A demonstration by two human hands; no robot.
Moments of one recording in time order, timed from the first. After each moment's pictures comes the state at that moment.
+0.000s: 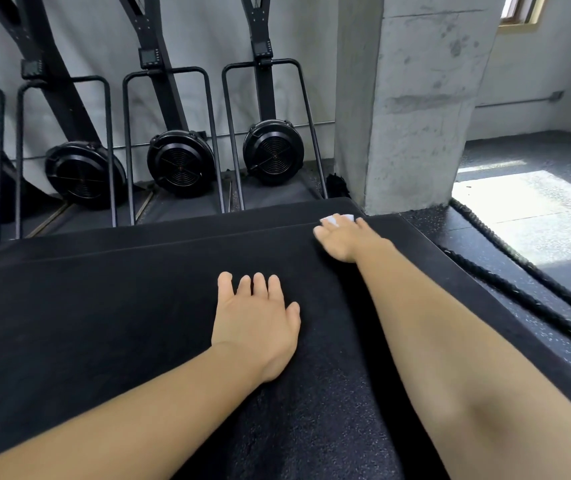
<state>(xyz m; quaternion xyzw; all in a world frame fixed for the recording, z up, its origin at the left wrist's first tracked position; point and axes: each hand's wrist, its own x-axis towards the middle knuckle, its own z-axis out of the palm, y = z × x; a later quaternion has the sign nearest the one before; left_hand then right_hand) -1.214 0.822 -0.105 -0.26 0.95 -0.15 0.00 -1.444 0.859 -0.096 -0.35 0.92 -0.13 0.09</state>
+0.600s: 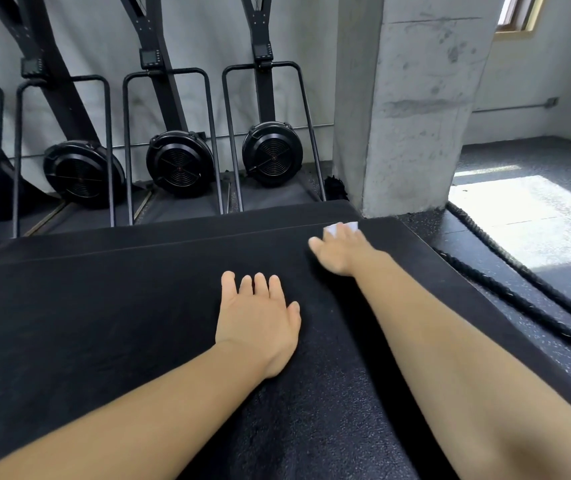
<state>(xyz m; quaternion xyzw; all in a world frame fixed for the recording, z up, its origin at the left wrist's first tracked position) -1.213 0.825 -0.104 -0.26 0.95 -0.15 0.01 -1.417 0.866 -0.095 -0.33 0.93 -0.14 0.07</state>
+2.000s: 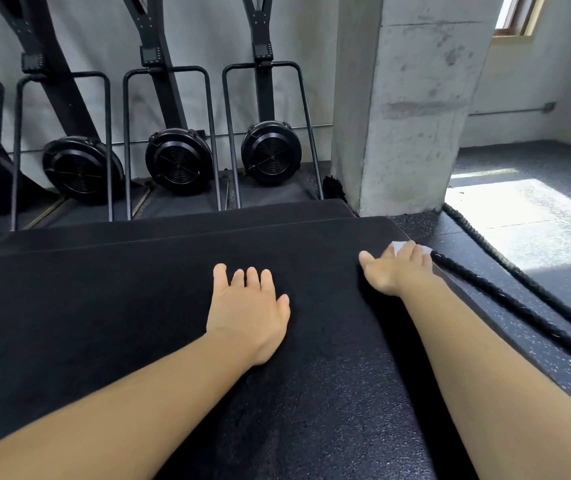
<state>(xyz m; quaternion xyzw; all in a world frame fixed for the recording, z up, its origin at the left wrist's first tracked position) -1.215 0.823 -0.107 -0.25 0.95 -0.16 -0.01 -1.403 0.958 -0.089 -0.17 0.97 -0.05 0.13</state>
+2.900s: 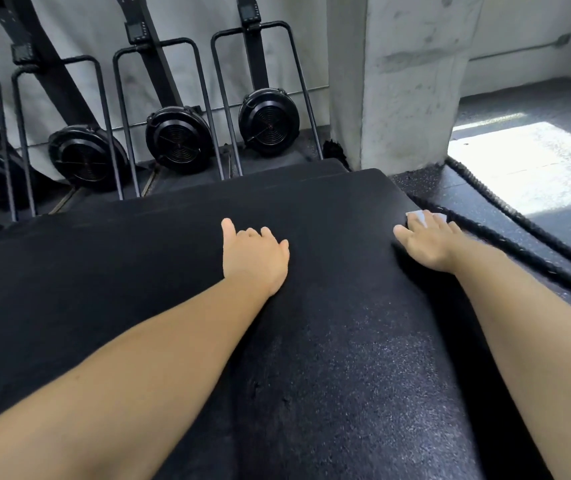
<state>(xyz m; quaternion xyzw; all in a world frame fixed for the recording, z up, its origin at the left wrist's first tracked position) -1.211 0.844 -0.095 -0.30 0.93 -0.20 -0.02 -1.386 1.051 -0.103 -0.22 0.95 -0.15 0.14</state>
